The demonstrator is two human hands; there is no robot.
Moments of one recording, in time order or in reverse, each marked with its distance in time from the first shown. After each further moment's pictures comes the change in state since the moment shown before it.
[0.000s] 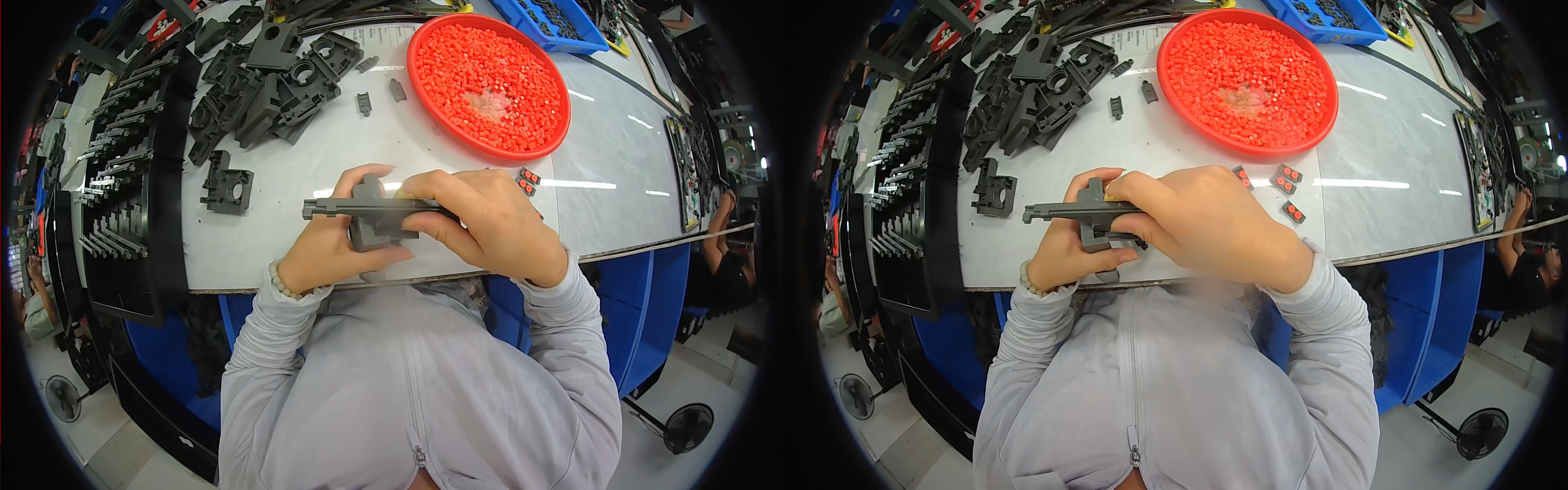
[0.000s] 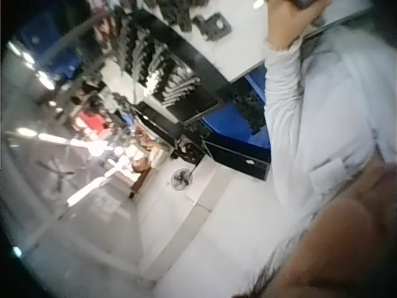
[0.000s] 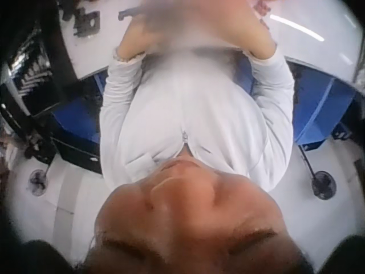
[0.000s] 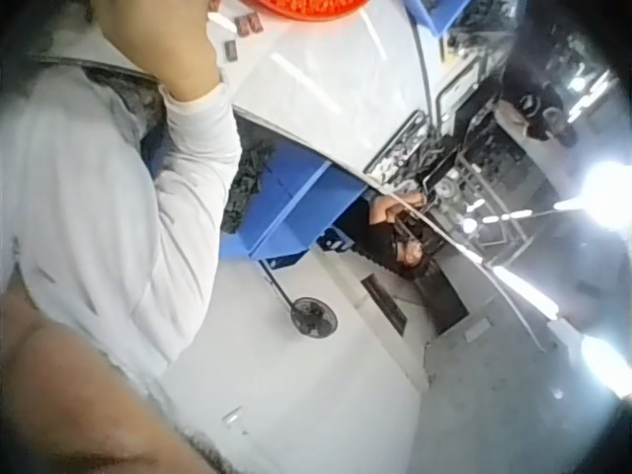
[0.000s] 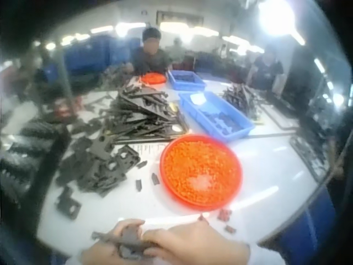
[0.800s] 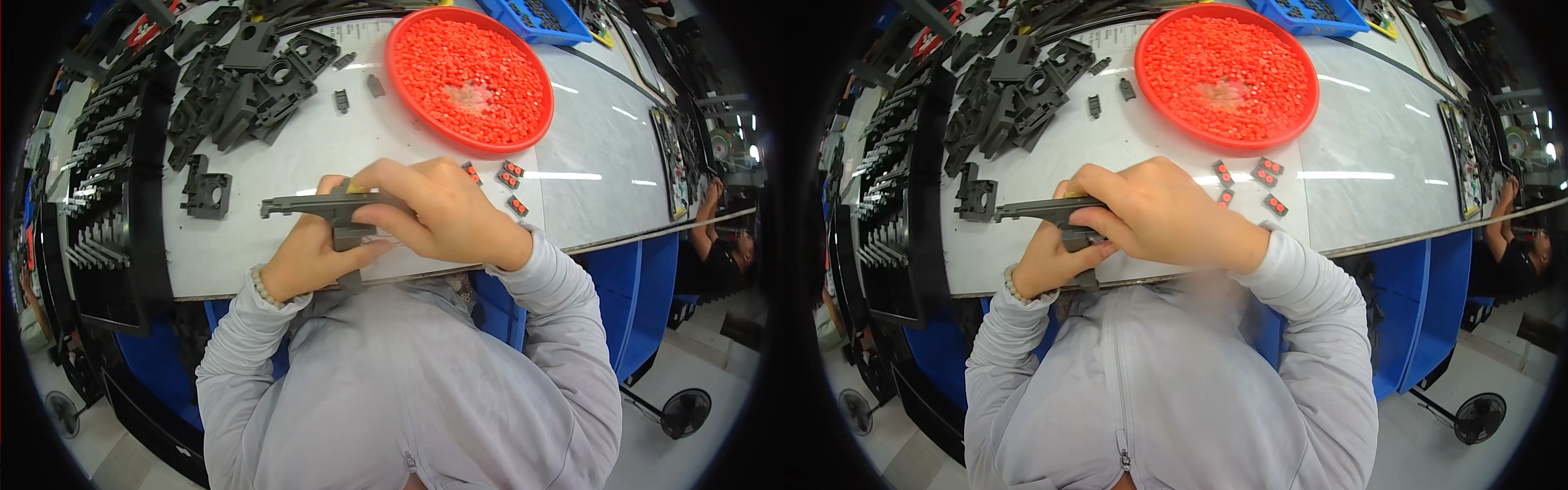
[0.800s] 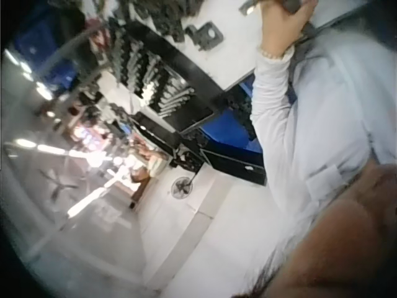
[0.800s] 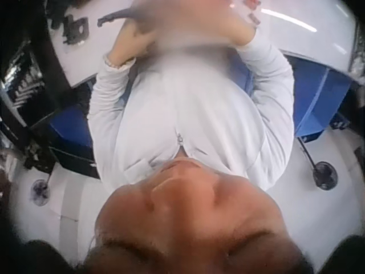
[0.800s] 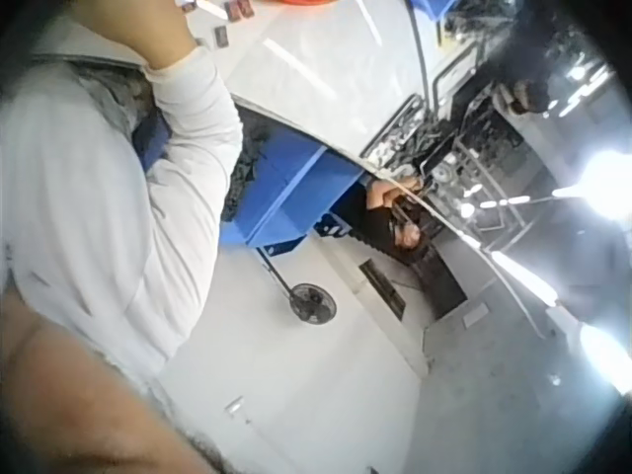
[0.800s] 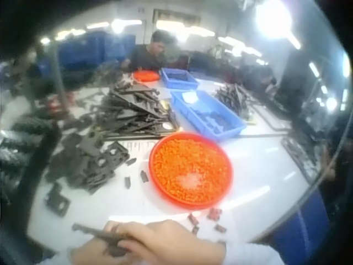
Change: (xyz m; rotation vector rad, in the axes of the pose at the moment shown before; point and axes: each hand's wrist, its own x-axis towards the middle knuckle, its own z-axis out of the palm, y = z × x) left_hand 0.001 -0.007 0.008 0.052 -0.012 0.027; right_hand 0.012 0.002 0.010 0.106 -0.025 0.016
